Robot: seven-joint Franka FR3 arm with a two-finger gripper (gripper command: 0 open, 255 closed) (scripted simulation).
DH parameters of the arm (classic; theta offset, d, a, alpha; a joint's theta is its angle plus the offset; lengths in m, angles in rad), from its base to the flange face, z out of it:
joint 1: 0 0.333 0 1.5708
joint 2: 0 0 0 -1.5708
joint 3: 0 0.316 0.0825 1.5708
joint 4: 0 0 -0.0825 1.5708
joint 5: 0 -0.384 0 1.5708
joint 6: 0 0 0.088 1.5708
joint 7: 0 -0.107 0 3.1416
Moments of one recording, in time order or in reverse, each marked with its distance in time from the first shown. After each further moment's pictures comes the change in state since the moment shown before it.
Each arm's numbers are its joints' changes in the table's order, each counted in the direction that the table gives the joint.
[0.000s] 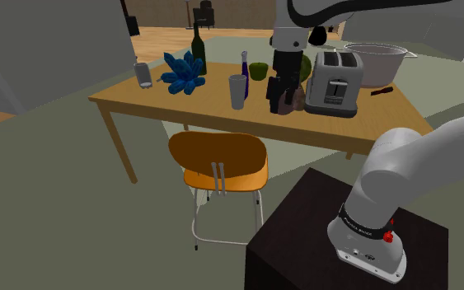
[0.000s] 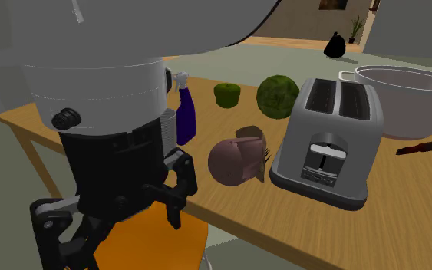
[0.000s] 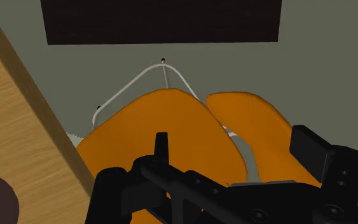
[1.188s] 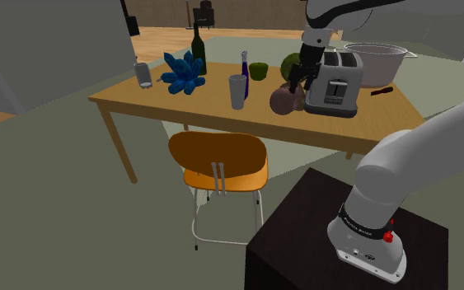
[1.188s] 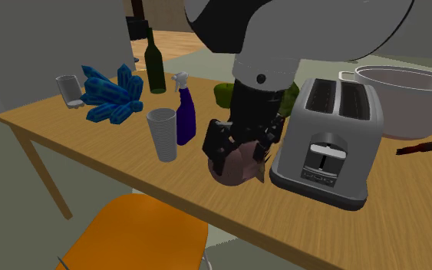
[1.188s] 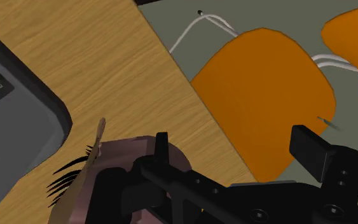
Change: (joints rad) arm -0.168 -0.195 -0.330 0.095 0.108 -0.215 0.223
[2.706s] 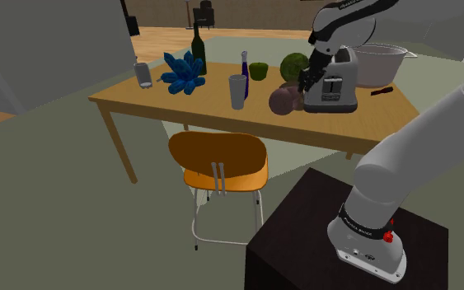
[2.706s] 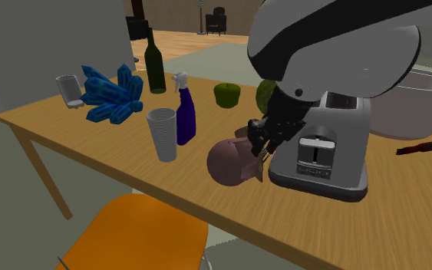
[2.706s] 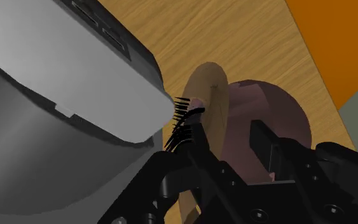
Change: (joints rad) arm -0.023 -0.157 -0.192 0.018 -0.069 -0.317 0.148
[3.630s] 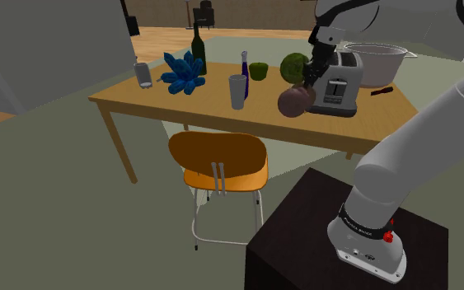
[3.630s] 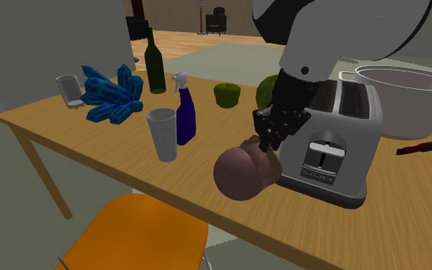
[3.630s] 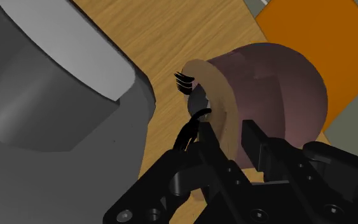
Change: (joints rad) arm 0.003 -0.034 0.000 0.137 0.011 0.233 -0.017
